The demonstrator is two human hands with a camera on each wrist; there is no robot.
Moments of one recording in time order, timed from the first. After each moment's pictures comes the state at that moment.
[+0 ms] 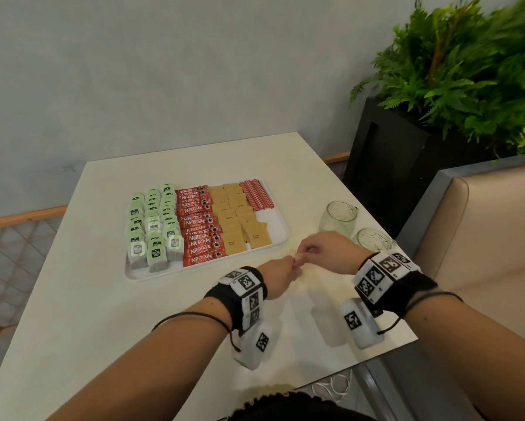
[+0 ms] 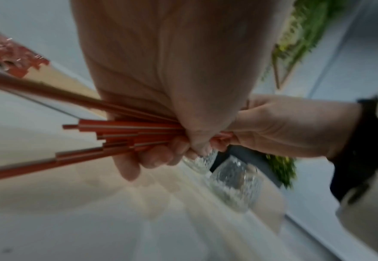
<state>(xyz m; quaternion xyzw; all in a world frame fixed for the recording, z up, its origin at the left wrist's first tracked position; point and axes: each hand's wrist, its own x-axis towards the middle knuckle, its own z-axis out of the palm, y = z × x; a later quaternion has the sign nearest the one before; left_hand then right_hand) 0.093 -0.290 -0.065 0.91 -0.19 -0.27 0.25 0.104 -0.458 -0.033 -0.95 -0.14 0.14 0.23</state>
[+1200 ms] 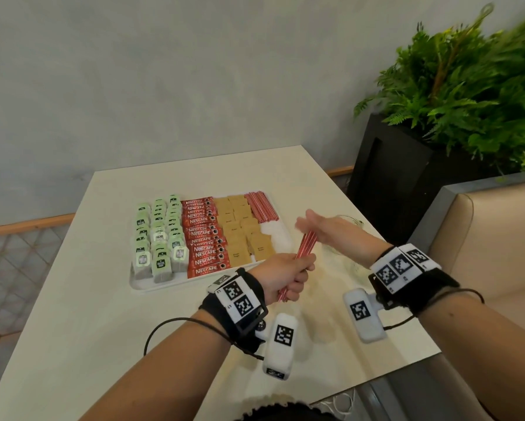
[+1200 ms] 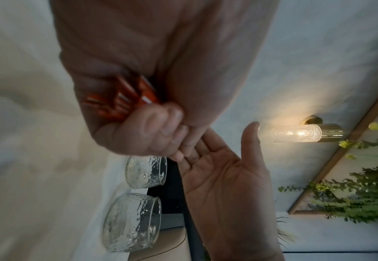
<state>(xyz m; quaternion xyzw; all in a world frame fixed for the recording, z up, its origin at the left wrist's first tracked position) 0.085 -0.292 -0.016 0.64 0.02 -0.38 0.67 0.105 -0.453 0.024 -0.84 -0.05 0.17 0.51</state>
